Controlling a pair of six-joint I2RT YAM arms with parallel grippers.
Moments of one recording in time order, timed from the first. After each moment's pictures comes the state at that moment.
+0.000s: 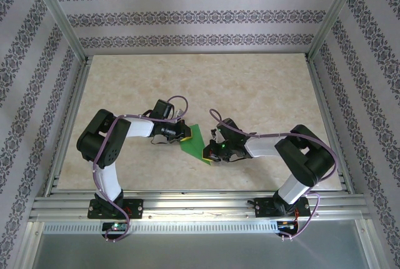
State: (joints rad) left arm -0.41 1.86 0.86 0.01 0.68 -0.75; right arm 0.68 1.64 0.59 0.06 -0.57 0.91
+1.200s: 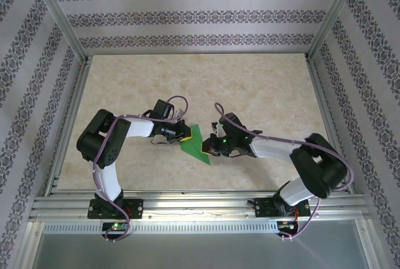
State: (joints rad) left arm -0.41 1.86 0.86 0.01 0.68 -0.75; right arm 0.68 1.54 0.65 0.00 -0.56 0.95
